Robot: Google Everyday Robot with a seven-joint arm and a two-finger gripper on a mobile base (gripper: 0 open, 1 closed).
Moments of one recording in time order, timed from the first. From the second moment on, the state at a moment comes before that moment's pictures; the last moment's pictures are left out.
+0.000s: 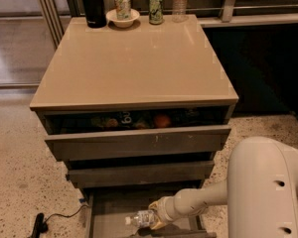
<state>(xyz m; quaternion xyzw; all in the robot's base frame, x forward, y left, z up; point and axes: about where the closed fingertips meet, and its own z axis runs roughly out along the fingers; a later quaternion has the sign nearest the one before) 0.461 -0.020 0.258 -0.73 0.63 0.12 0.26</state>
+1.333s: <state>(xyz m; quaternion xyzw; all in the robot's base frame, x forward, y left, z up) 0.493 -0.040 0.189 -0.73 0.64 0.11 0.24</state>
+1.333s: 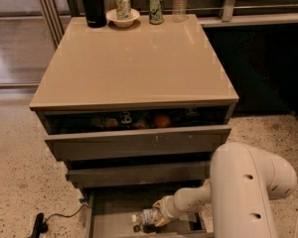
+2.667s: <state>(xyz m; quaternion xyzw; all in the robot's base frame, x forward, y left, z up) 0.509 -0.029 0.143 -0.73 0.64 0.09 0.22</state>
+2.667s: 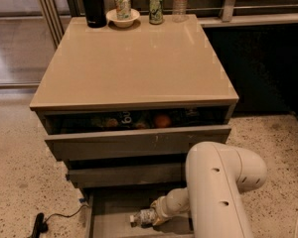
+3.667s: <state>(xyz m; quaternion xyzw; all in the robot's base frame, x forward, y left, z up) 0.509 -0.029 0.143 -0.73 0.64 0.09 0.22</state>
